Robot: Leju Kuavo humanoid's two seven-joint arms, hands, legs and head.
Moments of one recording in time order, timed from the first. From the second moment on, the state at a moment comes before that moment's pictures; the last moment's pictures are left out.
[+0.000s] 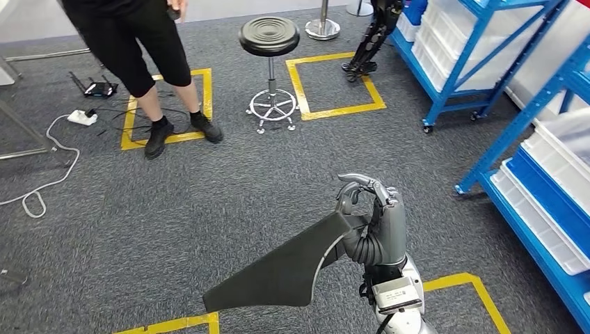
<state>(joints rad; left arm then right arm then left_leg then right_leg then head) -0.05 -0.09 0.74 -0.20 -1.09 0.07 -0.32 -0.03 -0.01 0.51 -1.85 0.26 -0.39 -0.46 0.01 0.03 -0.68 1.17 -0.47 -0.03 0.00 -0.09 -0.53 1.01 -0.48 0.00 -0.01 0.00</state>
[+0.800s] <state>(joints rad) -0.05 -0.11 0.74 -0.20 -1.13 0.20 -0.41 0.05 -0.05 0.47 -1.88 0.26 -0.41 -0.49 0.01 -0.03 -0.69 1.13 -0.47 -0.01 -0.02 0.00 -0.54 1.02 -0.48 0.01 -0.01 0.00</state>
